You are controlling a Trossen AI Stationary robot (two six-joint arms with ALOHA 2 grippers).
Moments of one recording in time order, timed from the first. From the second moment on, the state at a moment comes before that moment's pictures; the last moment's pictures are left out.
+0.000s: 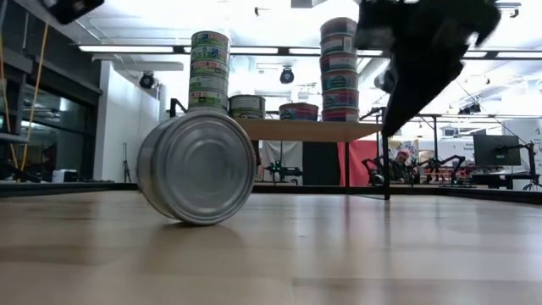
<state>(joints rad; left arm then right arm) -0.74 1.34 1.00 -0.58 -0.45 -0.72 0.34 1.57 1.02 -0.57 0.20 0.51</state>
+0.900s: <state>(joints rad) -0.52 1.83 1.50 -0.80 -0.45 -0.90 0.56 1.45 0.84 -0.71 0.31 0.83</state>
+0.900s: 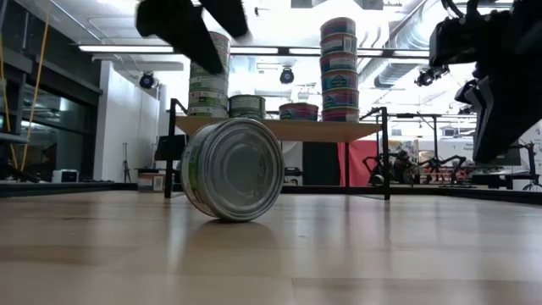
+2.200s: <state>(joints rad) -0.42 1.97 1.51 -0.86 -0.19 -1.00 0.57 1.45 0.82 -0.69 0.38 0.89</state>
